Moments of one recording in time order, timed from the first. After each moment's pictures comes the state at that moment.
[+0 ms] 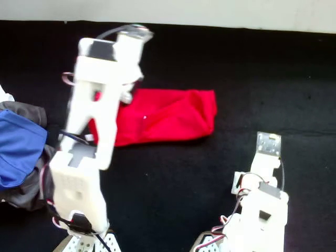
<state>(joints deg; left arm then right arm) 7.1 25.5 -40.3 100.5 -11.6 18.2 -49.8 85.5 40.2 13.0</state>
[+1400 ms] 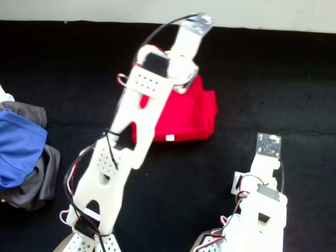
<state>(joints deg) 19.6 50.3 -76.4 91.4 -6.9 18.0 -49.8 86.6 38.5 12.5</state>
